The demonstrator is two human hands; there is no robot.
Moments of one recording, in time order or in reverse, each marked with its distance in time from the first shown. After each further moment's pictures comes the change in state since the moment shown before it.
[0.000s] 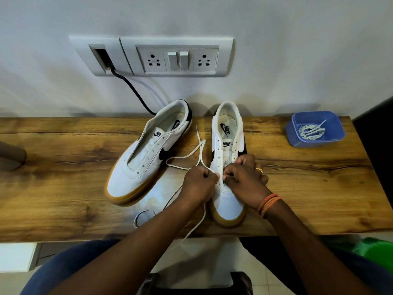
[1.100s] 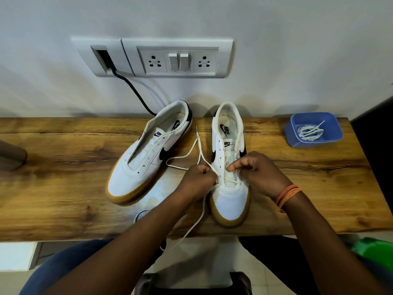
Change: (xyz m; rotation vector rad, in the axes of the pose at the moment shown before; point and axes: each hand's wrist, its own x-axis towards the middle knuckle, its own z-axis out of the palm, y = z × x) left_hand 0.002 0.007 -0.011 0.000 -0.125 -0.025; right_hand 0.009 0.020 -0.033 0.356 -0.006 -0.169
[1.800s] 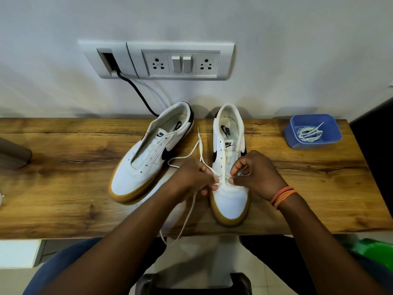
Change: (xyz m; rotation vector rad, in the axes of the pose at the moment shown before) left_hand -0.011 0.015 -0.029 0.084 -0.166 0.023; right_hand -0.005 -0.005 0.003 -0.204 0.052 -0.026
